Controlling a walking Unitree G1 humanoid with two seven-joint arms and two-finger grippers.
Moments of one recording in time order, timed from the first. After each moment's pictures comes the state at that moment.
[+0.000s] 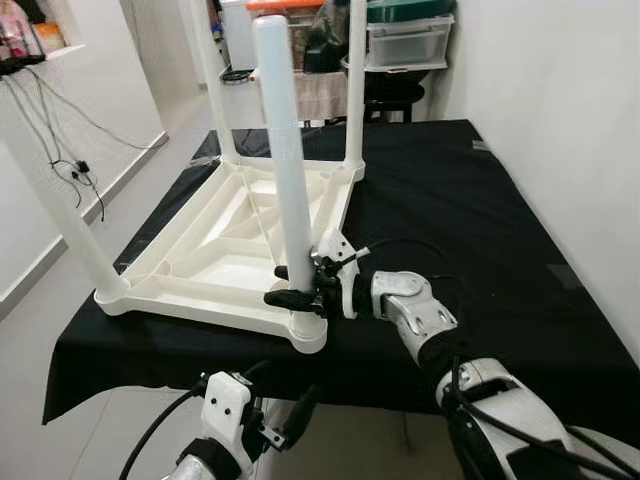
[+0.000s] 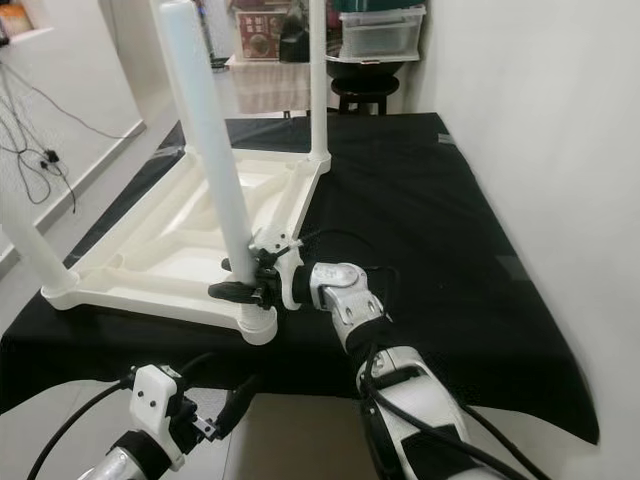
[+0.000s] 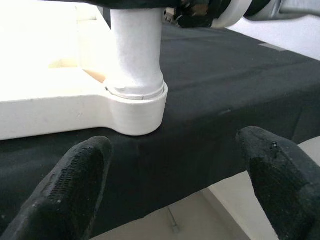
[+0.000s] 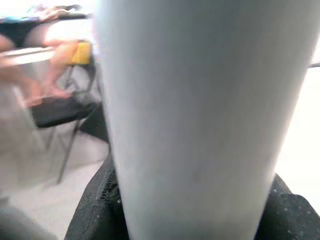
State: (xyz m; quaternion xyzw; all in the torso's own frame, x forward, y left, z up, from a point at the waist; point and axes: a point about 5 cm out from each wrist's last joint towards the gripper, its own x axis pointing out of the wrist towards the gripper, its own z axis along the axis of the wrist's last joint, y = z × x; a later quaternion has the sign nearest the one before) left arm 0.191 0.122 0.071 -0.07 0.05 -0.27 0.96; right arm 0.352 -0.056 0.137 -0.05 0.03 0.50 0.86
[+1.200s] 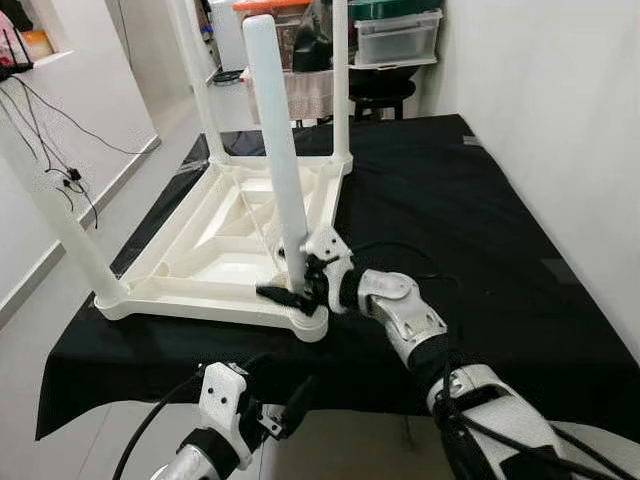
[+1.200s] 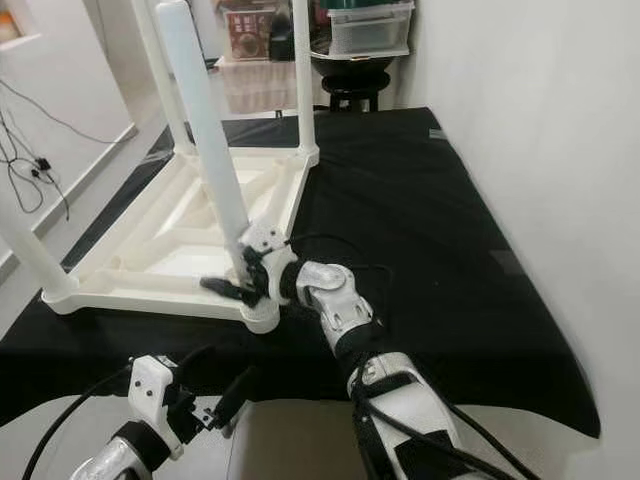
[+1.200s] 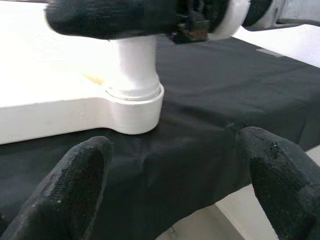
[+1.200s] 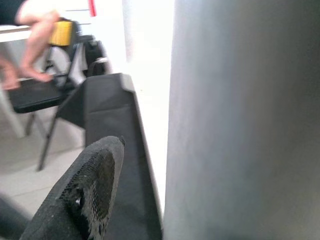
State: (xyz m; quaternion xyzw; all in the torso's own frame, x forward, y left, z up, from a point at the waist) left arm 0.204 0.123 0.076 -0.08 0.04 -0.27 0.96; right arm 0.361 -0.054 0.149 -0.09 0.05 0.55 0.83
